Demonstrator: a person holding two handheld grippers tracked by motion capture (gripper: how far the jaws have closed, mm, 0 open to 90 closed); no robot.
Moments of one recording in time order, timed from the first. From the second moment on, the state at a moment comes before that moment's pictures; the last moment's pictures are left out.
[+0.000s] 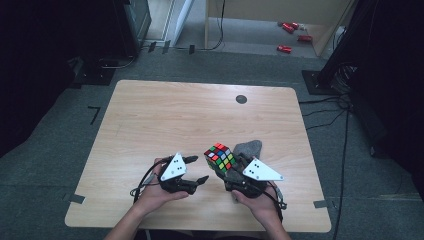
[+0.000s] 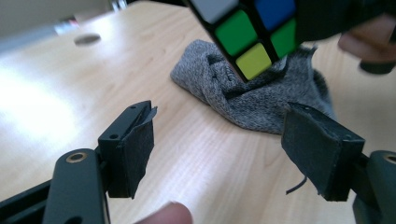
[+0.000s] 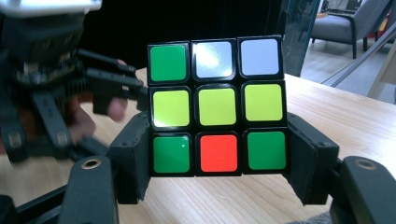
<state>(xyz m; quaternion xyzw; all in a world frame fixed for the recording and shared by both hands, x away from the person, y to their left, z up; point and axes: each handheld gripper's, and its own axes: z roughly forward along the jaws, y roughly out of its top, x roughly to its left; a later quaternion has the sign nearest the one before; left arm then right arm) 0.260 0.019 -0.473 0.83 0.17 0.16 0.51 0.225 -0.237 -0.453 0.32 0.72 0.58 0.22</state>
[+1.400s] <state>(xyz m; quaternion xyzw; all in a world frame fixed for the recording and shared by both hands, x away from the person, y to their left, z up) 0.244 0.007 -0.483 0.81 0.08 0.28 0.50 0.237 -0.220 -0.463 0.46 0.70 0.55 -0.03</state>
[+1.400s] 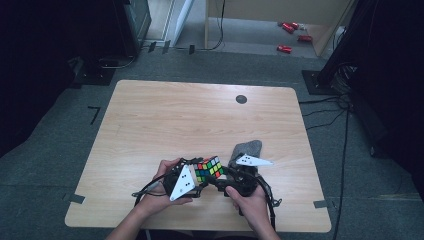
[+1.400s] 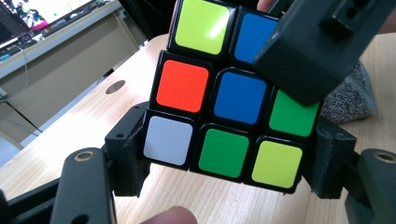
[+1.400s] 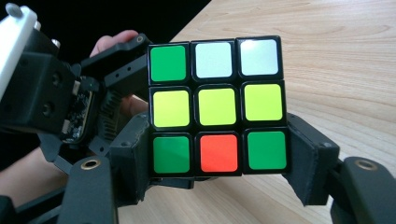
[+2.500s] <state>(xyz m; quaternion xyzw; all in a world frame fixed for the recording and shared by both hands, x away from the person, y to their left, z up) 0.267 0.041 -0.473 0.81 0.19 0.14 0.54 0.267 -0.278 -0.522 0.41 0.80 0.36 0.23</state>
